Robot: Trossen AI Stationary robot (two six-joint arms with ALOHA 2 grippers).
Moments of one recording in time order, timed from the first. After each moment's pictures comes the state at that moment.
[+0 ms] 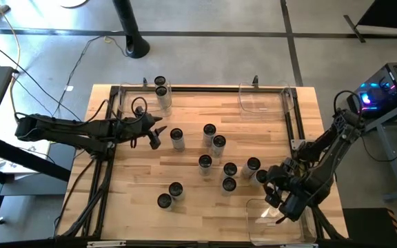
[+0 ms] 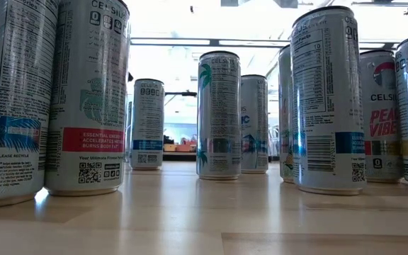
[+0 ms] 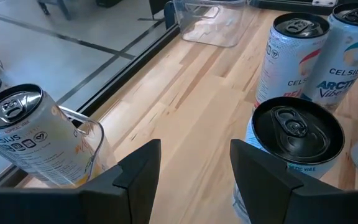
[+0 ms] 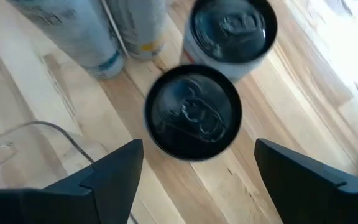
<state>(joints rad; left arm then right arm) 0.03 0.89 0.53 -0.18 -0.51 -0.14 0.91 1.43 1.20 -1.35 0.47 1.49</state>
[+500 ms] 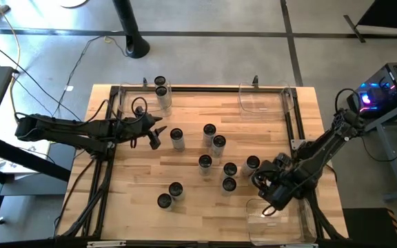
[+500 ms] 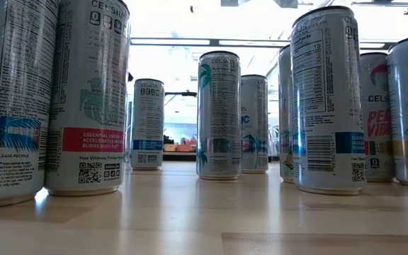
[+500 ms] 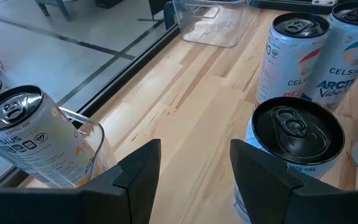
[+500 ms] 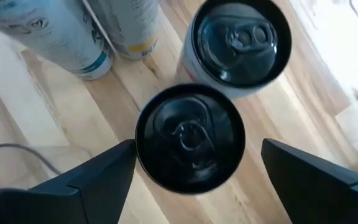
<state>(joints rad) 0.03 0.89 0.53 -0.18 -0.51 -0.14 0.76 1.43 1.19 -1.30 0.41 1.28</state>
